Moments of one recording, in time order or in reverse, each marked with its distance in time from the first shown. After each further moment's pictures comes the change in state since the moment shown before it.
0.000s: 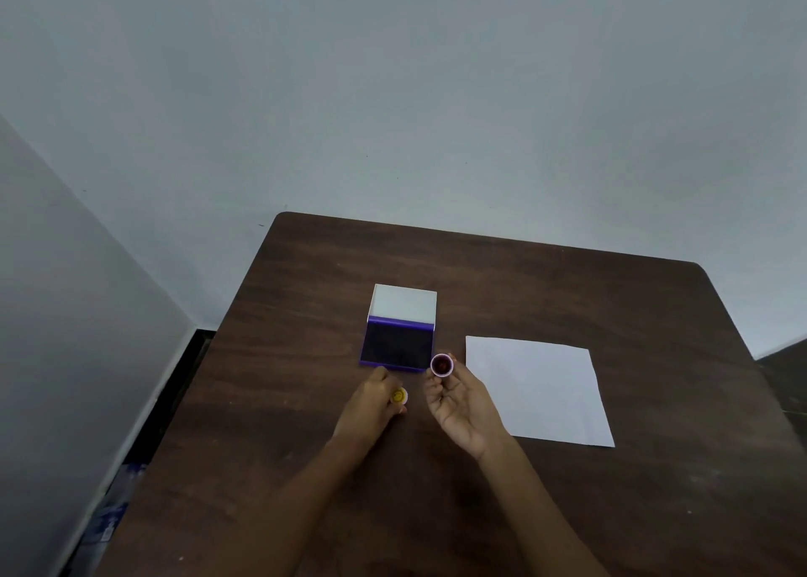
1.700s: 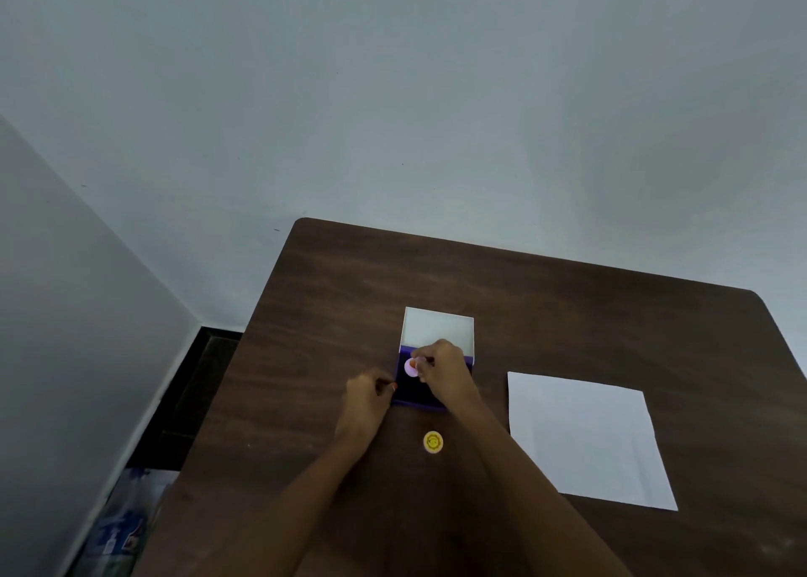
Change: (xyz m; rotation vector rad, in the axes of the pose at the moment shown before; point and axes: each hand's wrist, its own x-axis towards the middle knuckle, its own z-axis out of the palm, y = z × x) left_hand 0.058 -0.053 -0.034 -0.295 0.158 -0.230; right_hand 0.108 0.007 0.080 -1.901 0.174 -0.470
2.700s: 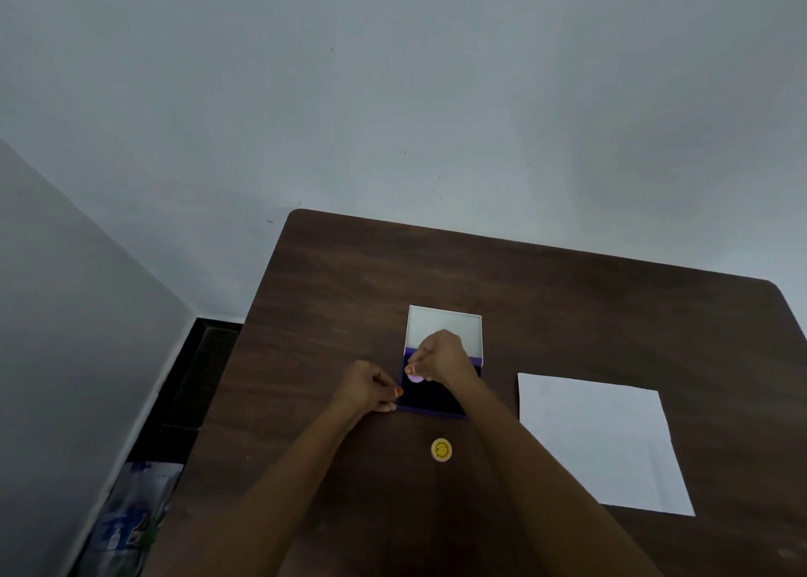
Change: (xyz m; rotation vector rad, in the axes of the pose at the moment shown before) left_hand 0.033 0.011 -0.024 -0.219 -0.339 -0.340; right_hand 0.035 -0.008 0.004 0.067 -0.168 0.310
